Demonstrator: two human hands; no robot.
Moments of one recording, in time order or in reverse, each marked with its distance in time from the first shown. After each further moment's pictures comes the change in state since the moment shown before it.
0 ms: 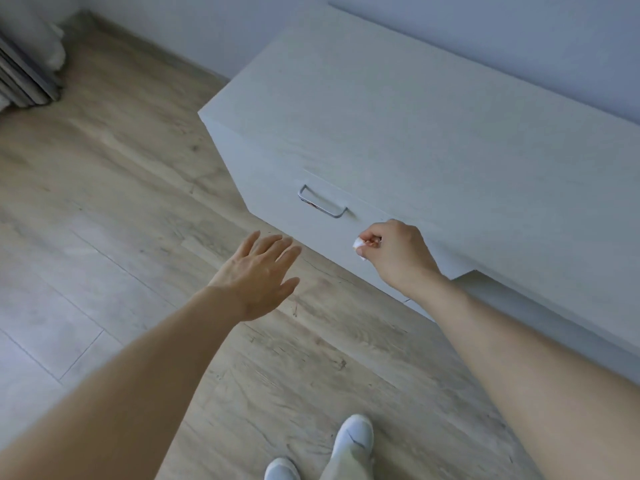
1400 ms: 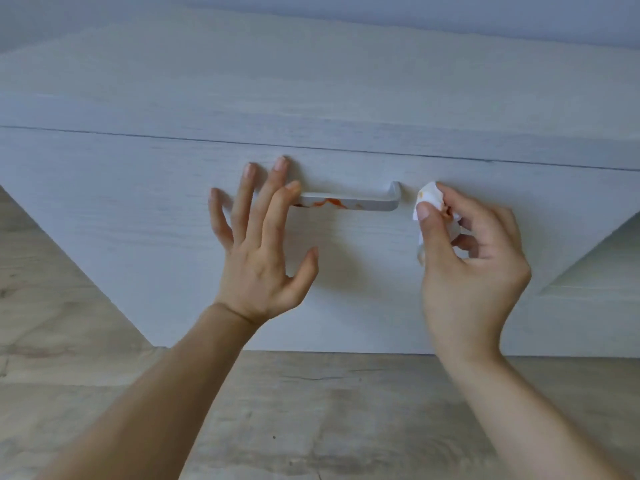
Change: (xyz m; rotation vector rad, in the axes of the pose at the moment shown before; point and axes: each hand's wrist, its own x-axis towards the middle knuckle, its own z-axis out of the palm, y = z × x) left_hand 0.274 -0.105 0.181 -0.345 1.287 0.611; right_hand 0.135 0.060 0.208 0.364 1.550 -0.231
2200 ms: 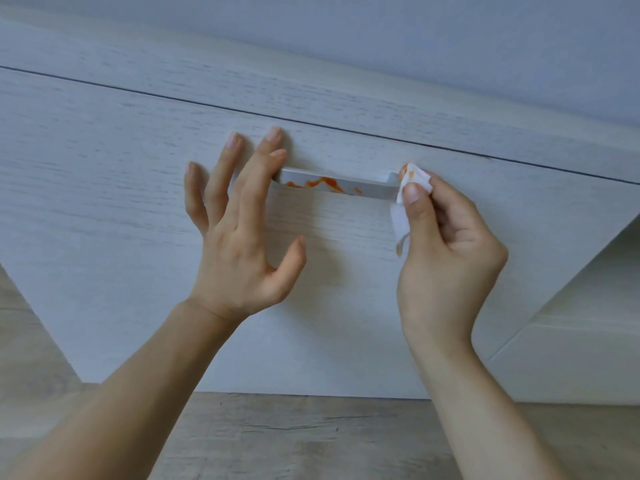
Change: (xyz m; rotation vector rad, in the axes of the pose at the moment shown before) left_hand 0.004 -0.003 0.017 -0.109 0.217 0.019; right_hand -0.007 0.015 0.023 0.282 0.015 0.040
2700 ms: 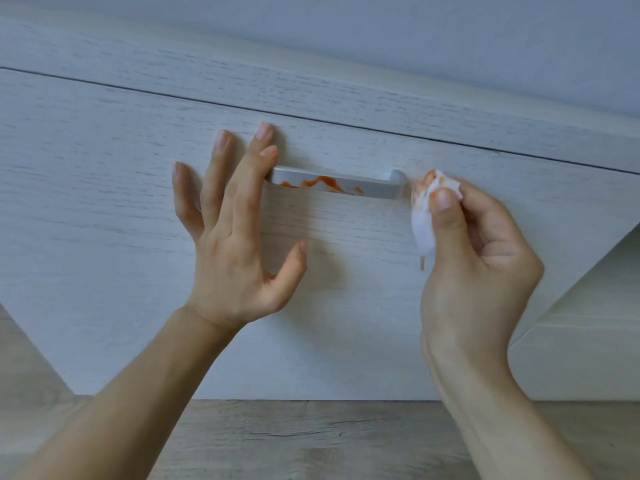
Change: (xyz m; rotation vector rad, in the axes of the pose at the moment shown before) left_hand -0.001 -0.007 0.008 0.006 0.011 0.021; right_hand 0.002 0.000 -0.009 0.074 0.010 0.055
